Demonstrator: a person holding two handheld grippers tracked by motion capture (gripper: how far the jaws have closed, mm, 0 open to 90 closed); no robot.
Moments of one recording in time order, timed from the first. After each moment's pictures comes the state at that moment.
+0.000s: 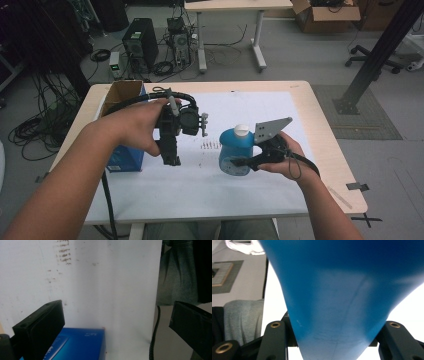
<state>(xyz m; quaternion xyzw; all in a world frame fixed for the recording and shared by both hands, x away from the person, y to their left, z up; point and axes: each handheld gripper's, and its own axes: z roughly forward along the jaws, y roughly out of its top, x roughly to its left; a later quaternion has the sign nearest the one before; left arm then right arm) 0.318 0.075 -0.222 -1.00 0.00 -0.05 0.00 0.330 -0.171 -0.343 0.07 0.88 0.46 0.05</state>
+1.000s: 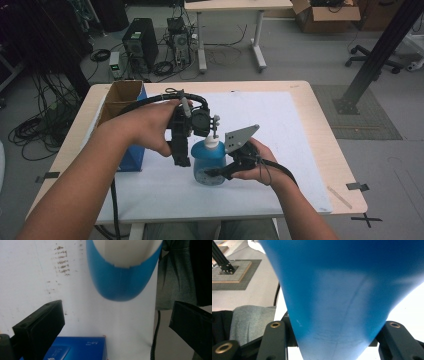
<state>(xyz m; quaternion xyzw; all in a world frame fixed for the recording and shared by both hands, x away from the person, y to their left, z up) 0.319 0.053 -0.227 -1.00 0.01 -0.04 0.00 0.324 -0.106 -0.362 0.01 0.88 0.47 0.01</state>
